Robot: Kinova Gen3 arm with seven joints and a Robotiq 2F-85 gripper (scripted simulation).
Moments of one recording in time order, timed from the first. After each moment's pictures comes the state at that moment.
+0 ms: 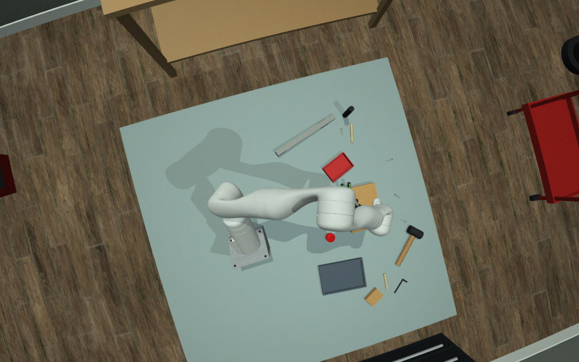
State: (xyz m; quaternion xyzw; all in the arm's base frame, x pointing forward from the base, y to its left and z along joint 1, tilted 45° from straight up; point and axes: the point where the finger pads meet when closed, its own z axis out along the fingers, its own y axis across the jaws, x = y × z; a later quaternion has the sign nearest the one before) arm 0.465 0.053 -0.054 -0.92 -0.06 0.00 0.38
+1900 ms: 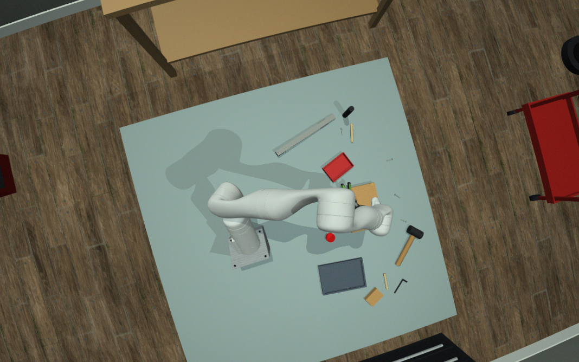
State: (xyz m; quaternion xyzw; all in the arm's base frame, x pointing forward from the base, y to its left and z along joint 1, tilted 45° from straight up) arm 0.464 0.053 -0.054 -0.92 -0.11 -0.03 0.38
